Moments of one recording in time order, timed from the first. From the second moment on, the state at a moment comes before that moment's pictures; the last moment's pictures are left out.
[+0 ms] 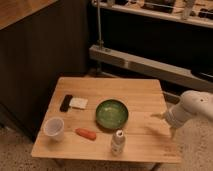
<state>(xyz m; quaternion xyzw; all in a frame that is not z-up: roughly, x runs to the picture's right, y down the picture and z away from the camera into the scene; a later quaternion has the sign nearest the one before) 0.308 0.197 0.754 -0.25 -0.20 -0.23 0.92</state>
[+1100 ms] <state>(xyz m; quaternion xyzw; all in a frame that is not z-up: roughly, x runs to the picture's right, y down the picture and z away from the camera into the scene) 0.306 0.196 0.755 -0.25 -0.20 -0.23 0.92</state>
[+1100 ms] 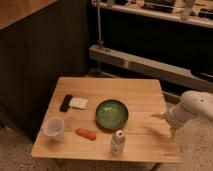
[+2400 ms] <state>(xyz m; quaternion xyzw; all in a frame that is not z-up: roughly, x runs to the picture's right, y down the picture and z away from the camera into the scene) 0.277 0.182 0.769 -0.29 -0.21 -0.24 0.90</state>
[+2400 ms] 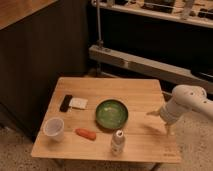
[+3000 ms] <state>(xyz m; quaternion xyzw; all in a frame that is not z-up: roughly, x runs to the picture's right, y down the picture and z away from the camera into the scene) 0.274 0.180 0.774 -0.31 -0.21 -0.24 0.90</state>
